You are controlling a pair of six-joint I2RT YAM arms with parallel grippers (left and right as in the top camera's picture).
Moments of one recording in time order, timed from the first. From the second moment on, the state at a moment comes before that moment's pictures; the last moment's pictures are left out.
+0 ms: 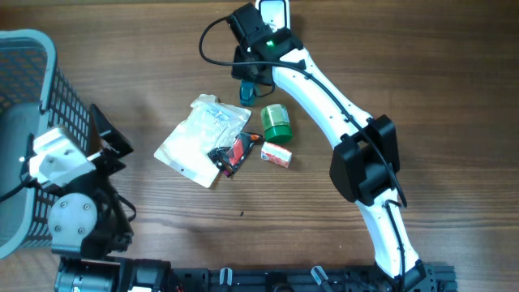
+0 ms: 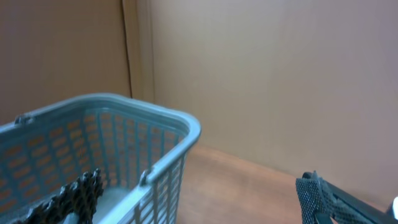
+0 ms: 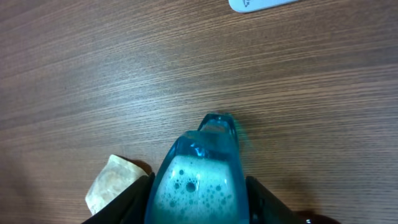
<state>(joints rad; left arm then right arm) -0.11 0.51 0.75 -0.24 -0.61 -0.05 0.59 2.36 2.21 -0.96 0.06 0.71</state>
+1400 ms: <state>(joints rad) -0.11 0.51 0.75 -0.91 -0.61 -0.05 0.53 2.28 2.22 -1.26 0.17 0.95</state>
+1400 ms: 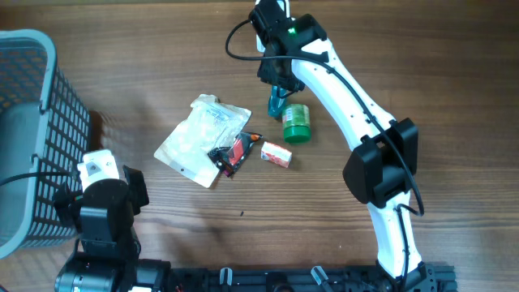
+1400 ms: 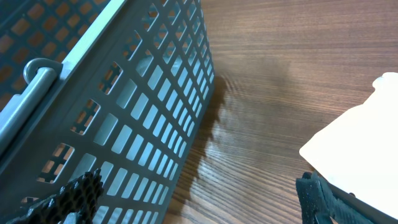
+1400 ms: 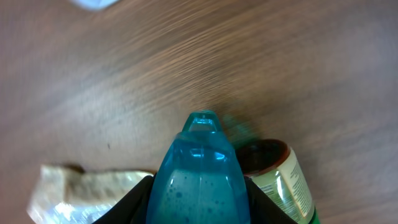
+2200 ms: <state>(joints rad) -0.11 0.51 0.75 -0.91 -0.61 -0.05 0.54 2.30 2.21 -1.18 0.29 1.67</state>
